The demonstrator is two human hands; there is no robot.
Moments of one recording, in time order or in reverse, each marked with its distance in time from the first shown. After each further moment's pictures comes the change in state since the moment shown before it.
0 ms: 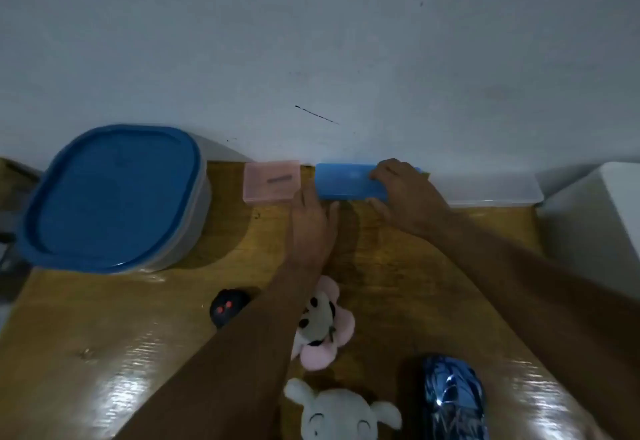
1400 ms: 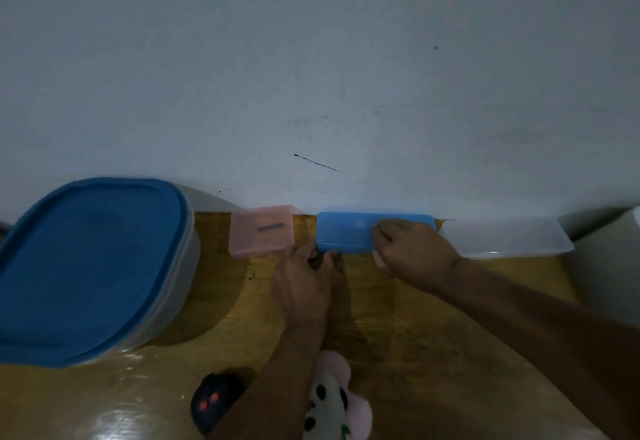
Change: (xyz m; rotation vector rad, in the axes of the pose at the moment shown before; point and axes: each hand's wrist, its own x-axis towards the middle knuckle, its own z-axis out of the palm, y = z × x) left_hand 0.021 -0.019 0.014 -0.014 0.199 -0.181; right_hand 0.025 0.015 0.029 -0.557 0.246 -0.350
